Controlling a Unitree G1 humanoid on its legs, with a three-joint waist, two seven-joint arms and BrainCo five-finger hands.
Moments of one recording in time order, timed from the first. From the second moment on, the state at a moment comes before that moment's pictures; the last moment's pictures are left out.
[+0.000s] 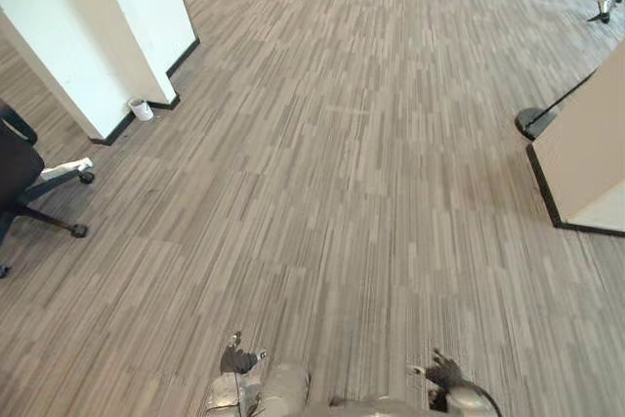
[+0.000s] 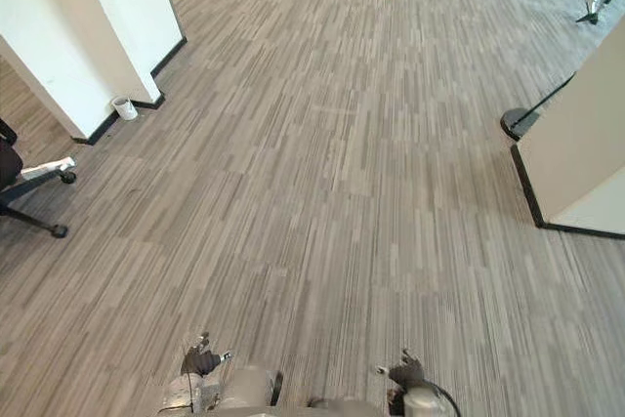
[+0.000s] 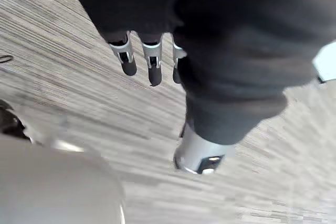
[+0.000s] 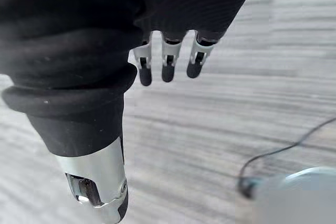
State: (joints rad) left arm 0.12 -0.04 0.16 0.81 0.04 -0.17 0.16; right arm -0.16 -0.04 -0.02 1.04 -0.12 -0.05 -0.09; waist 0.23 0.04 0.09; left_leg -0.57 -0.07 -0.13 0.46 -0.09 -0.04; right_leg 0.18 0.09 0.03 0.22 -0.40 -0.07
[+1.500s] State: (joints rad) left arm 0.14 0.02 0.34 0.99 0.01 -0.12 0.17; right arm 0.11 0.03 -0.26 0.98 -0.09 -0.06 -0.05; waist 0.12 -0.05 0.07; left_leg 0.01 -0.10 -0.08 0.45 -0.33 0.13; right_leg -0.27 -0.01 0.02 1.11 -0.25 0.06
